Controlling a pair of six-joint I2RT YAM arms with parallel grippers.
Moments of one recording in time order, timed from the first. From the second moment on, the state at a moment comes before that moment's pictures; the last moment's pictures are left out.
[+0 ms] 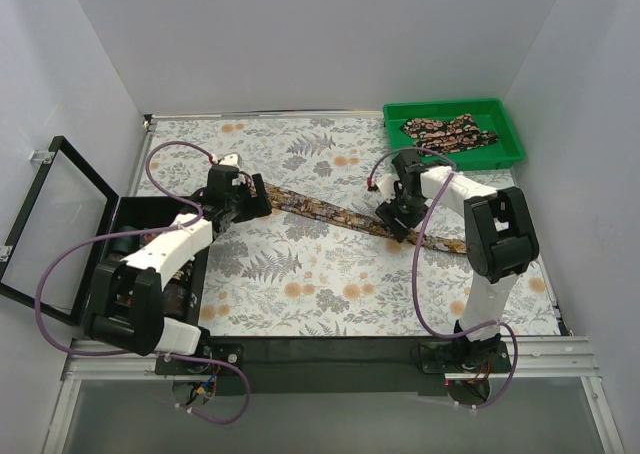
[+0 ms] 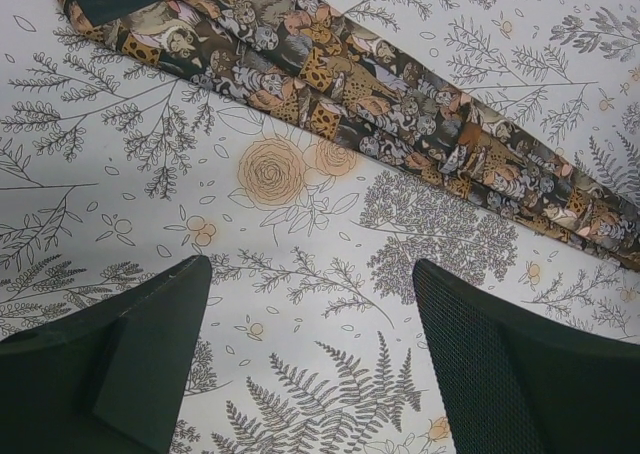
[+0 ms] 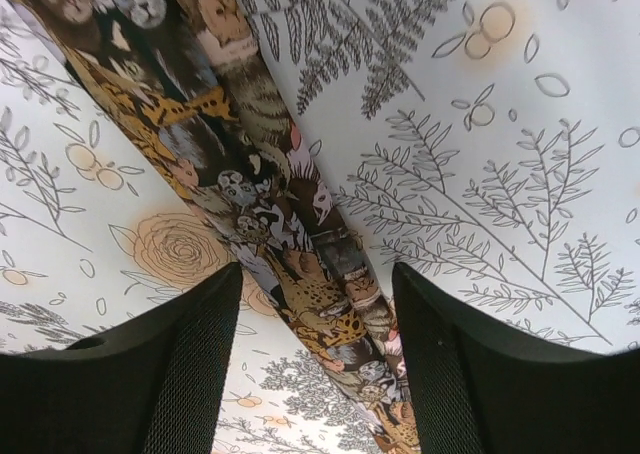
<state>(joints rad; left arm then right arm) -0.29 1.39 0.84 -0.18 -0.02 -0.44 0.34 1.87 1.25 -0.79 -0.11 -0.52</state>
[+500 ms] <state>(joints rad) -0.35 1.64 1.09 -0.16 -0.05 -0.54 0.30 1.42 1.20 -0.65 -0.12 -0.08</state>
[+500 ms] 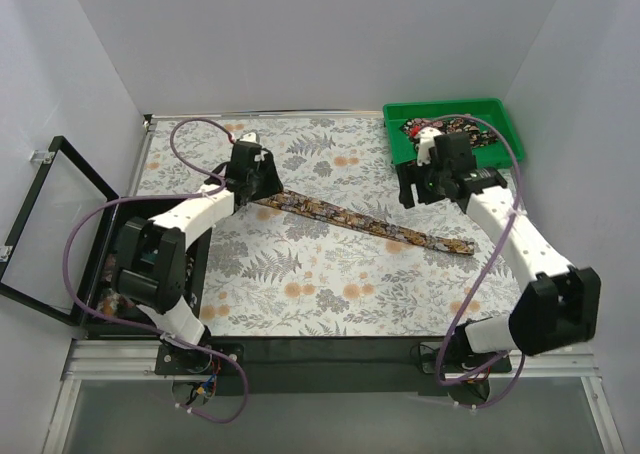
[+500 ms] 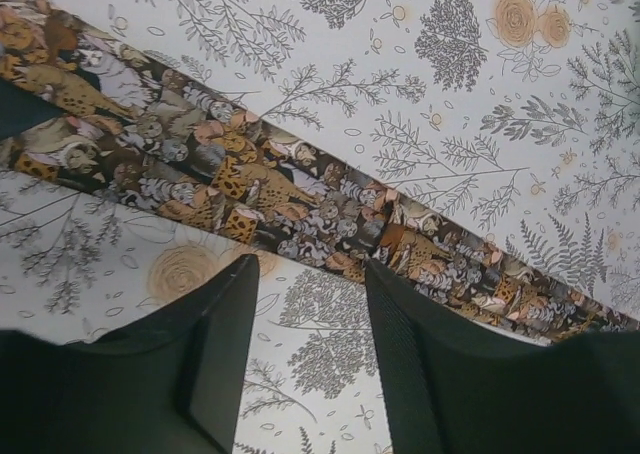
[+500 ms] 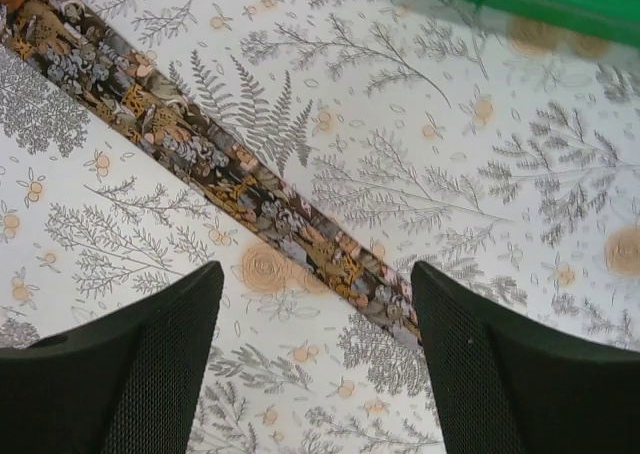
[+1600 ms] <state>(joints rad) -0.35 1.97 1.25 -0.18 -0.11 -0.53 0.04 1.00 0.79 -0.45 -0.14 0.19</state>
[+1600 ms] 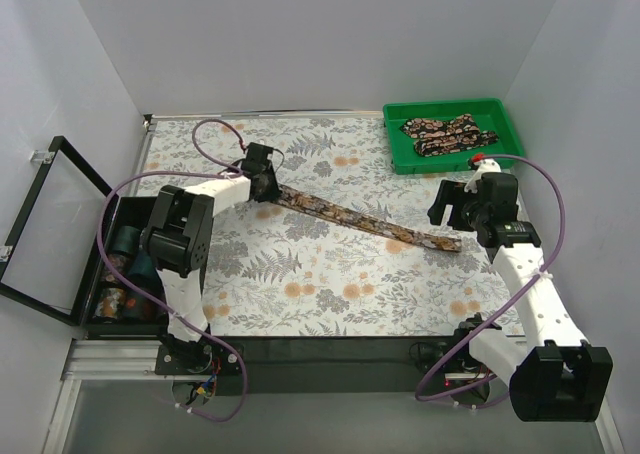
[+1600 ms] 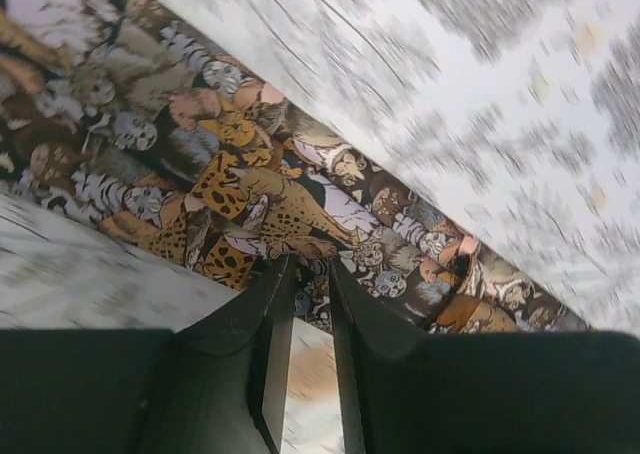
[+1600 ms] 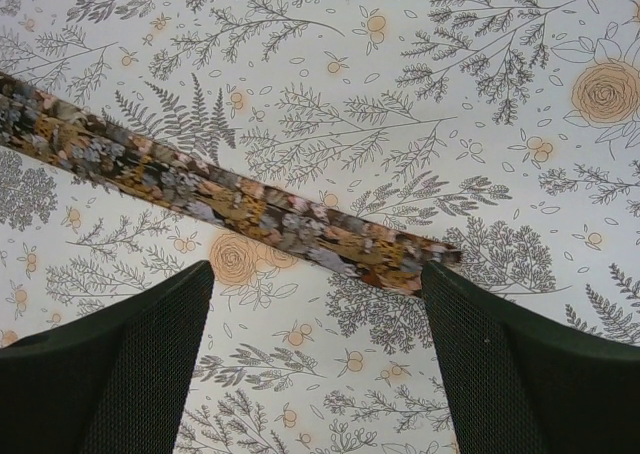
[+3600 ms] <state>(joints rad) -0.78 1.91 1.30 -0.10 0.09 -0.20 -0.05 1.44 0.55 0.04 -0.49 0.36</state>
